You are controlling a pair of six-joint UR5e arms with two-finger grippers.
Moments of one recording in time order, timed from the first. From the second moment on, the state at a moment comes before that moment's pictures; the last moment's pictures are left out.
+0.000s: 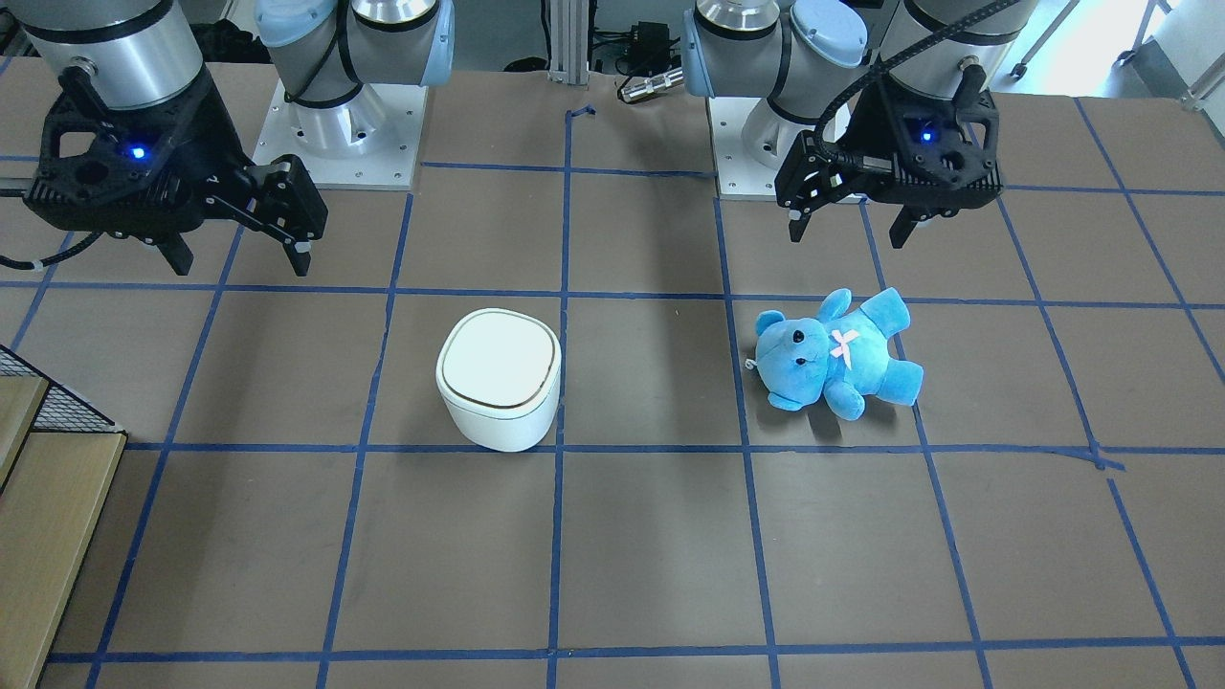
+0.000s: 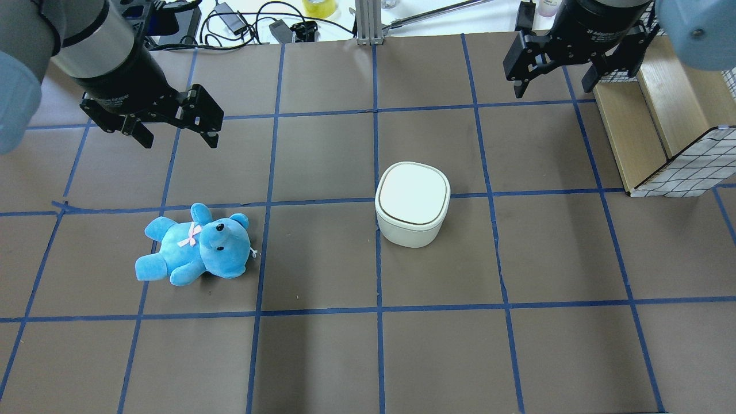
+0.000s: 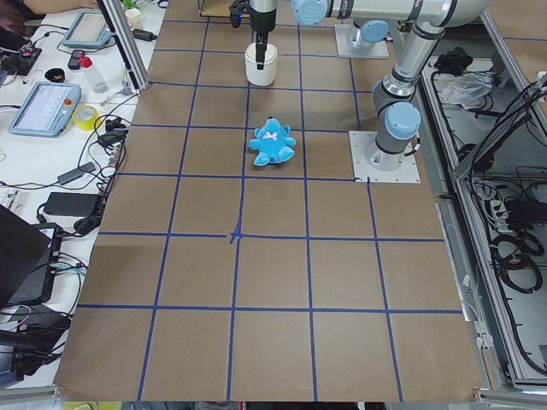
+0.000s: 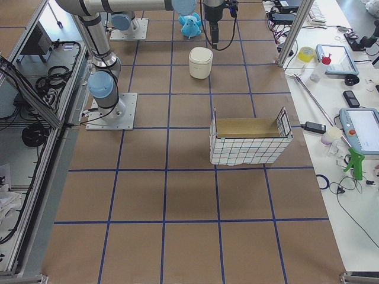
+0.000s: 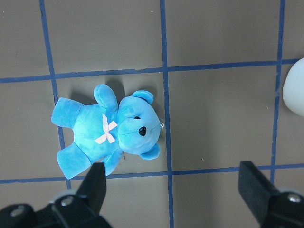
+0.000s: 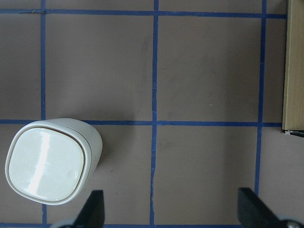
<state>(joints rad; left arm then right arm) -1.54 -1.52 -1.60 -1.55 1.57 0.07 1.56 -1.53 1.48 -1.62 -1.58 -0.04</state>
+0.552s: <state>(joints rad) -1.54 -1.52 -1.60 -1.55 1.57 0.07 1.56 -1.53 1.48 -1.62 -1.58 -0.04</state>
